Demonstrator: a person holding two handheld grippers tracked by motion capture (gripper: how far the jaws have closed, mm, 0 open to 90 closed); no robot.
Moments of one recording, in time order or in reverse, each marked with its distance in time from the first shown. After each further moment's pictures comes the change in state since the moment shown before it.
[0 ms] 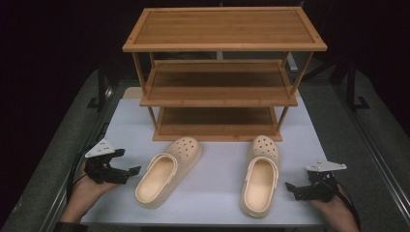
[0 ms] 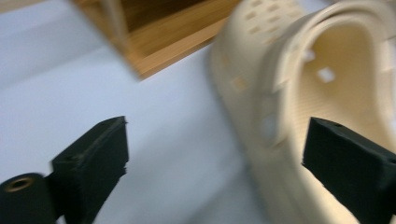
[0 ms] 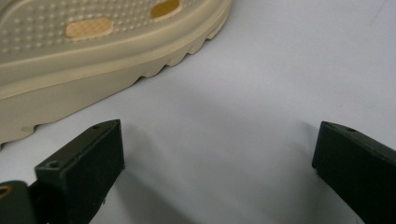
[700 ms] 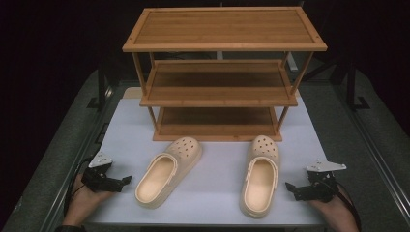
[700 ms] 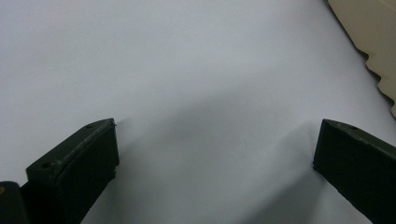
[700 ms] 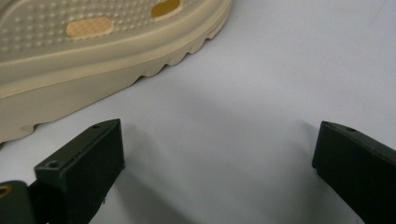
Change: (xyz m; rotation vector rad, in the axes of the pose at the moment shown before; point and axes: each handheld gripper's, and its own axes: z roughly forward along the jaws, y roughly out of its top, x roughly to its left) left arm 0.025 -0.056 0.024 0.116 0.134 -0.036; right arm 0.000 0.000 0.000 0.000 -0.004 -0.004
